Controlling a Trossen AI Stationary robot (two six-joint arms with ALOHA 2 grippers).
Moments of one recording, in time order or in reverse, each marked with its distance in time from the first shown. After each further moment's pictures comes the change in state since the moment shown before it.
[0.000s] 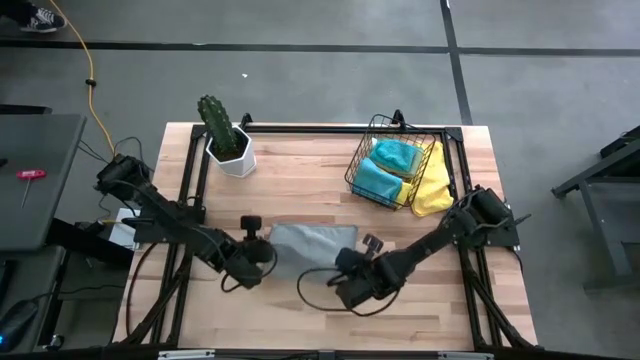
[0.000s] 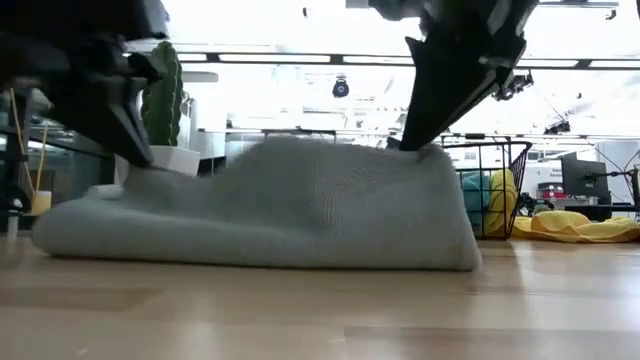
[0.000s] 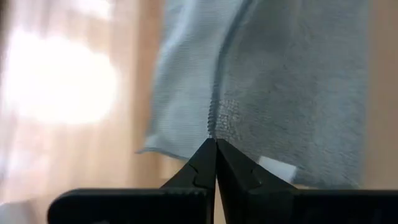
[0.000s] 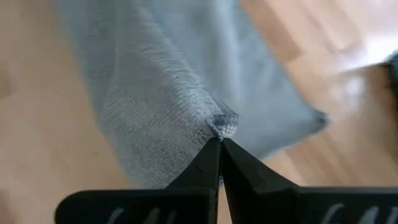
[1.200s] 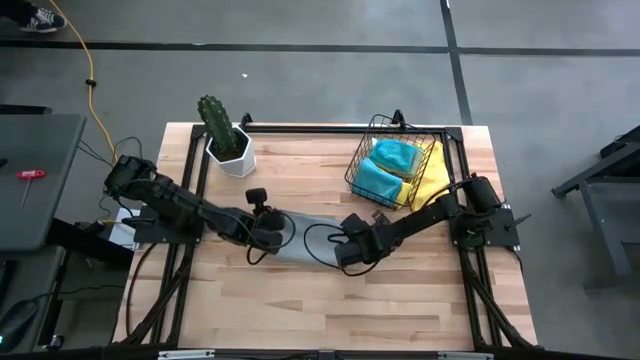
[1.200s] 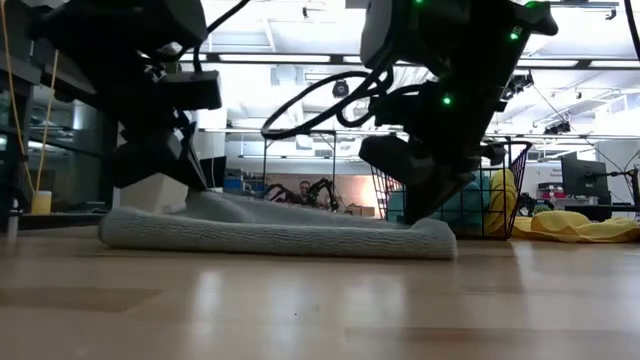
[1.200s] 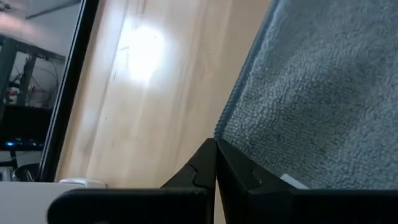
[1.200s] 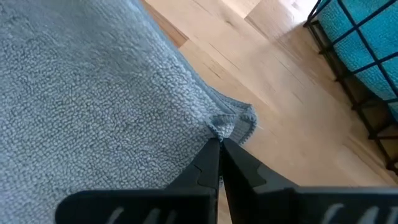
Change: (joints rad) left arm 0.305 0.067 -0.082 0.148 -0.181 0.141; right arm -0.226 0.000 -0.254 0.127 0.056 0.147
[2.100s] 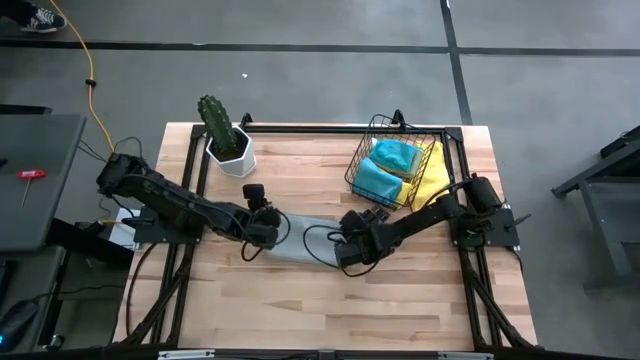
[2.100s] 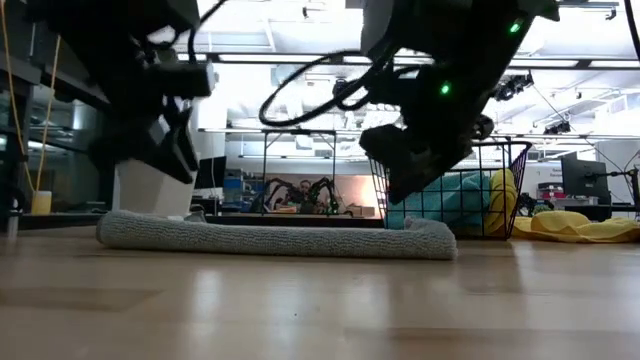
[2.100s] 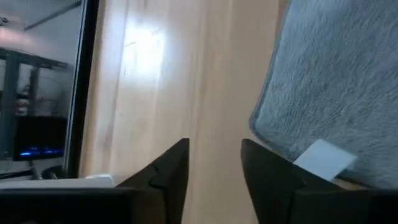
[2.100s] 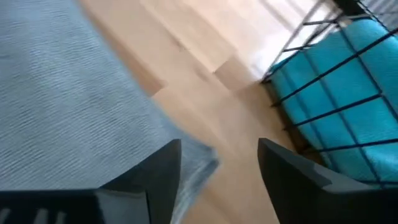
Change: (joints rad) left arm 0.019 -0.075 0.001 -0.100 0.023 0.107; right arm 0.009 0.000 0.036 -0.078 0.180 -0.074
